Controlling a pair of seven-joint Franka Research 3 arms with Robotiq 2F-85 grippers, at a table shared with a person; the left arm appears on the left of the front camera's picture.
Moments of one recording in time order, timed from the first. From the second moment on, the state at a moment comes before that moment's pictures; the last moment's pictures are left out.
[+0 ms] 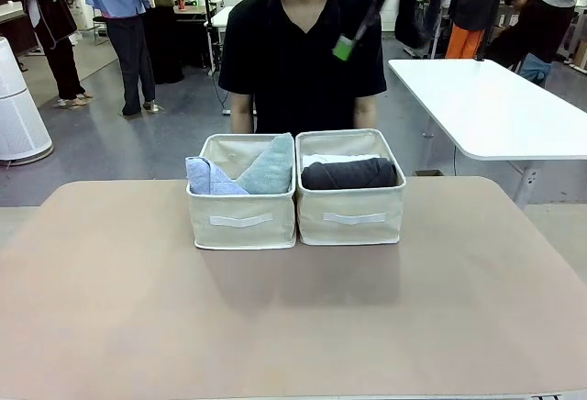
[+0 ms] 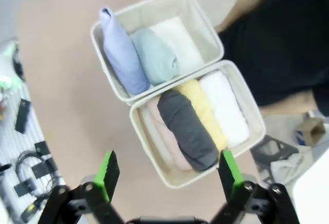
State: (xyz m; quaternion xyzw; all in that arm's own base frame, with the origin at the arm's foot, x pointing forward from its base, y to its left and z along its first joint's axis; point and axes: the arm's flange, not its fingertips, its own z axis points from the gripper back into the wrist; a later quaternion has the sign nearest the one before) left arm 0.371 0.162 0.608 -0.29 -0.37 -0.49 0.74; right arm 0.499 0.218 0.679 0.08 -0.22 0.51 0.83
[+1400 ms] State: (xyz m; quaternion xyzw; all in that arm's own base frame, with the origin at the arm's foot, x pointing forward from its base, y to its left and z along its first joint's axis) left arm 0.371 0.162 0.608 -0.29 -0.36 -0.49 0.74; right arm 0.403 0.094 0.615 0.13 -0.31 0.45 0.83
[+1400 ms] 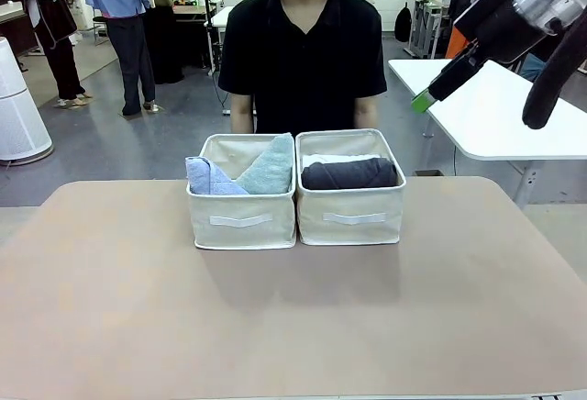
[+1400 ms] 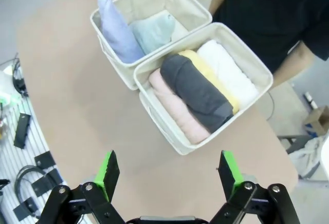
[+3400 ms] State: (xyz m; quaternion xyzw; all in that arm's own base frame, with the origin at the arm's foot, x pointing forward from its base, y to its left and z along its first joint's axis) left arm 0.371 0.162 0.608 -0.29 -0.36 -0.49 0.74; right arm 0.370 -0.139 0.615 0.29 -0.41 0.53 0.68
